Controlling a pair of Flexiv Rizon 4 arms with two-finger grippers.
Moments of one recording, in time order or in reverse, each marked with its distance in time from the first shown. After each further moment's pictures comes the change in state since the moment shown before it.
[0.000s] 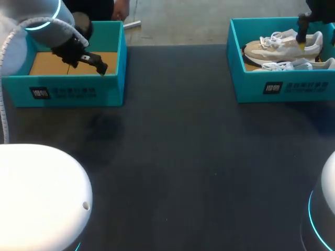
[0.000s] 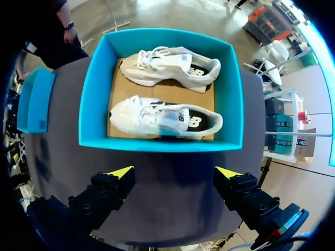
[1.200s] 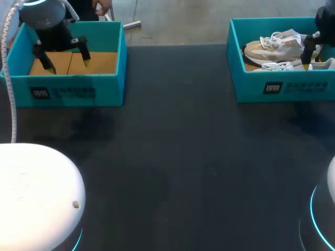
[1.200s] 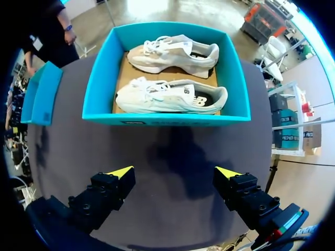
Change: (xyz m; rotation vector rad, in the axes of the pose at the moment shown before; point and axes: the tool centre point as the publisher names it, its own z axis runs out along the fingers) left arm -0.049 0.002 0.002 -0.167 -0.119 -0.605; right arm 0.009 -0.065 0.016 -0.076 0.047 0.022
